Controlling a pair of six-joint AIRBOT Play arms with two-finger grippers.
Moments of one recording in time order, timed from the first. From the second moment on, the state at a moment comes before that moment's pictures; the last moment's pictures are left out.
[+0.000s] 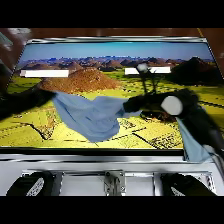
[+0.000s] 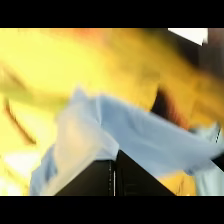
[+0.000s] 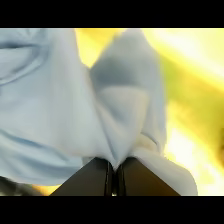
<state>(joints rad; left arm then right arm) 0.05 -0.72 0.94 0.76 -0.92 -1.46 0.49 -1.04 1.15 -1.39 0.97 1.59</state>
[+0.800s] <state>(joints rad) 0.18 -0.59 1.65 0.87 -1.07 -1.54 0.49 -0.72 1.67 -1.62 1.17 1.74</state>
